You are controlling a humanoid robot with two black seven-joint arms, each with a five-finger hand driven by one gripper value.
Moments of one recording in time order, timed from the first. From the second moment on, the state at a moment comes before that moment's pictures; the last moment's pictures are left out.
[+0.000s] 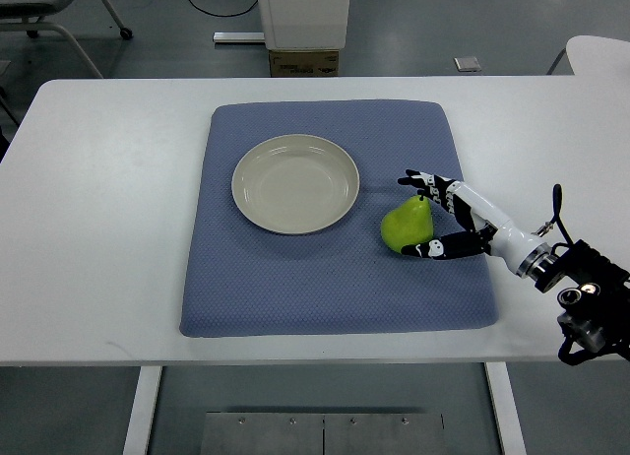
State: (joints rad) left arm -0.04 0.00 -0.11 -0.26 -0.03 0.06 -0.04; right arm 0.72 -0.48 0.16 1.08 -0.64 -0.10 0.61
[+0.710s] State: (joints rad) left arm -0.04 0.00 -0.11 -0.26 -0.03 0.06 -0.04; right arm 0.72 -0.46 0.12 1.05 -0.64 -0.22 0.61
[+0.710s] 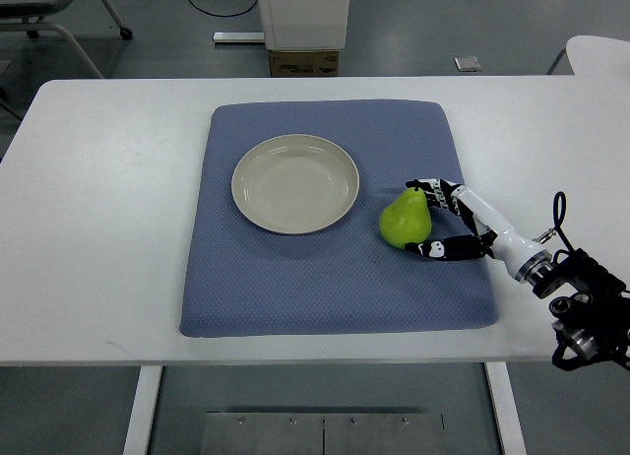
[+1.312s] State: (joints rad) left arm -0.04 0.00 -0.11 -0.26 -0.03 0.06 -0.04; right arm 0.77 -0.45 0.08 1.05 -0.63 -0.22 0.61
